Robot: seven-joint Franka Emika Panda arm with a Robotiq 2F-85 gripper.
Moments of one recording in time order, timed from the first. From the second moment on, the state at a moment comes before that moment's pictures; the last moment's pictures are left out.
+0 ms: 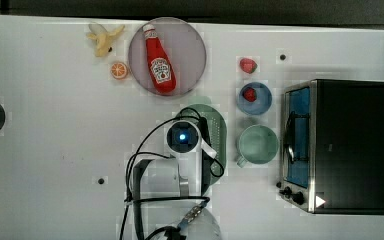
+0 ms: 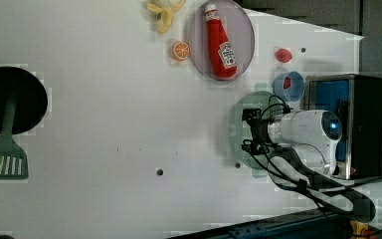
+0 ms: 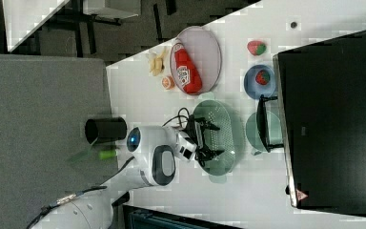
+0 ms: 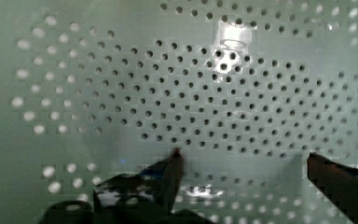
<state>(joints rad) 0.06 0.41 0.00 -2.44 -0.05 1.17 0.72</state>
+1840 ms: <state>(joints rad) 0.42 0.48 0.07 -2.24 0.12 1.11 1.09</state>
